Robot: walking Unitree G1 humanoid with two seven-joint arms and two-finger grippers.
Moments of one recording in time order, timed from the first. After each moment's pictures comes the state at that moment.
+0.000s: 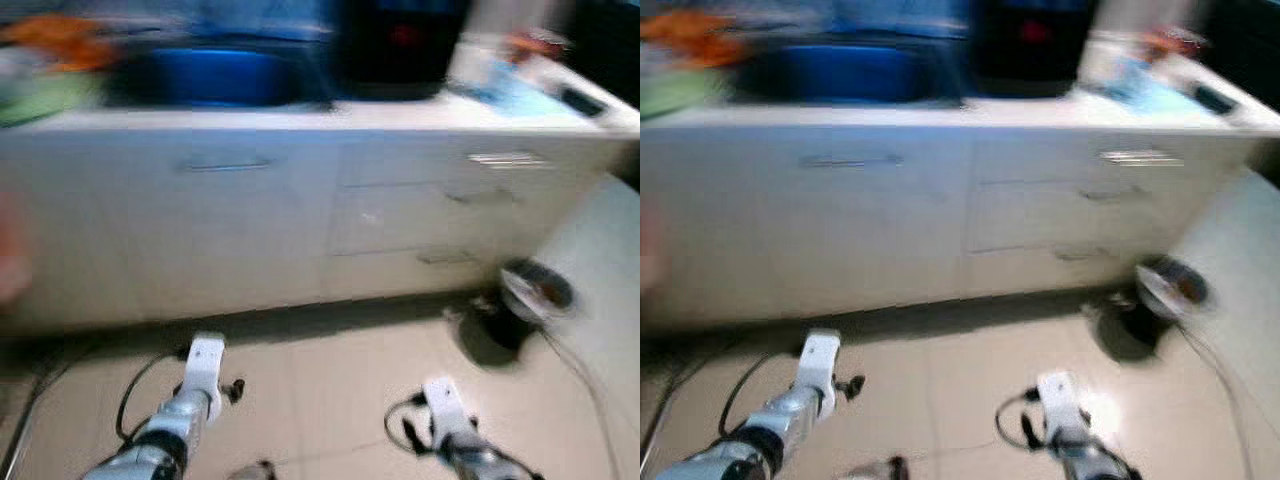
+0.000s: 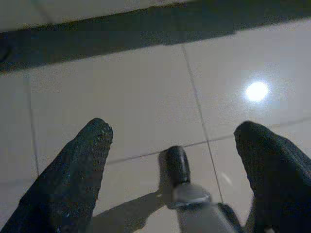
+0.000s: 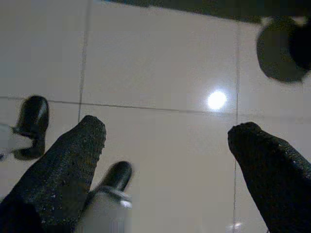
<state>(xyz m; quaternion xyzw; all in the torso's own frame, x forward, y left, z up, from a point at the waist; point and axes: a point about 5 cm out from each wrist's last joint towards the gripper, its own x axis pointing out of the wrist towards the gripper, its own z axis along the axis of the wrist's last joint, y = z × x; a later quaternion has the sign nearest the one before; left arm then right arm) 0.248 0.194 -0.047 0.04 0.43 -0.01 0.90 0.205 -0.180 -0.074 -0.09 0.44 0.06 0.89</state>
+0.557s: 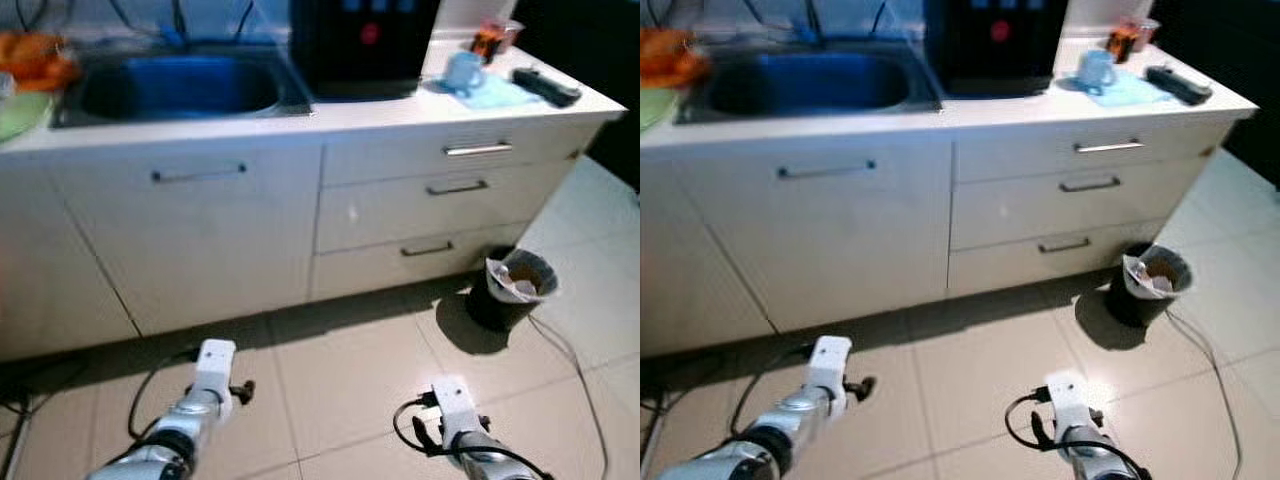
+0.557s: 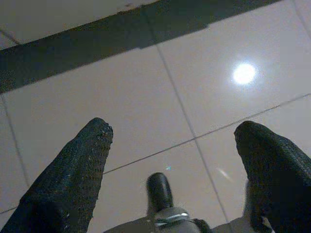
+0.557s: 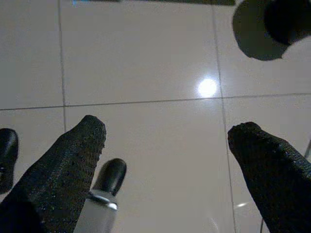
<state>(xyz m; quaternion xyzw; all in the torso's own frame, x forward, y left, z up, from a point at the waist) 0.247 0.193 -0.047 0.04 0.43 -0.01 0.90 0.202 -0.180 -0.075 -0.09 0.44 0.06 0.89</state>
